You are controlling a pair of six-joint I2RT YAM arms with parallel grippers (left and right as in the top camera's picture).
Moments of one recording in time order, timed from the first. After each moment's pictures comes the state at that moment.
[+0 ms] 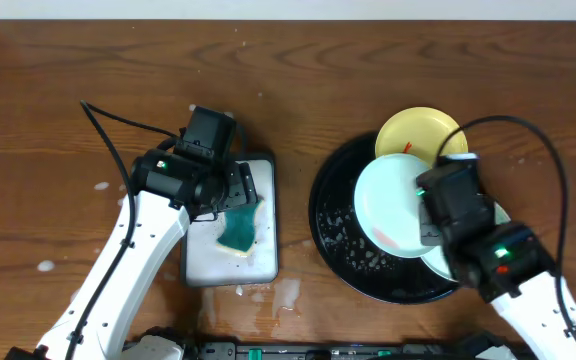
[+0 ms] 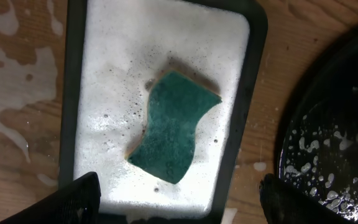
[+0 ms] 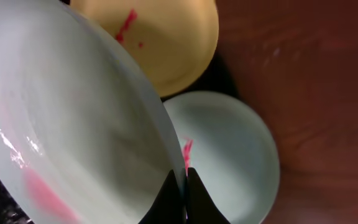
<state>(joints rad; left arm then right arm) -0.34 1.36 1.19 -1.11 -0.01 -0.56 0.53 1.05 0.95 -1.01 0.50 0.35</state>
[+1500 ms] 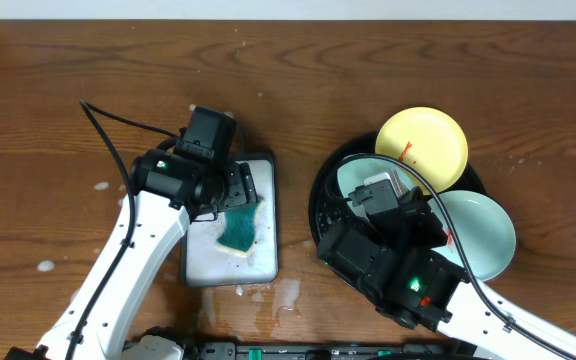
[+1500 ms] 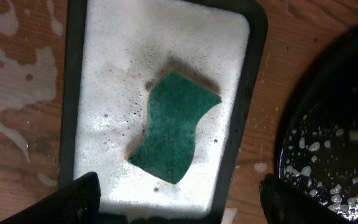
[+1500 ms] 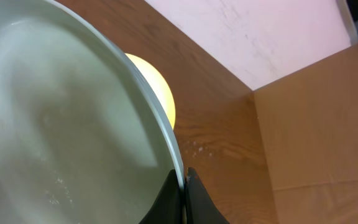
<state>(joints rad) -0.34 1.36 1.19 -1.11 -0.01 -0.56 1.02 1.19 0.95 -0.98 1.13 0.36</state>
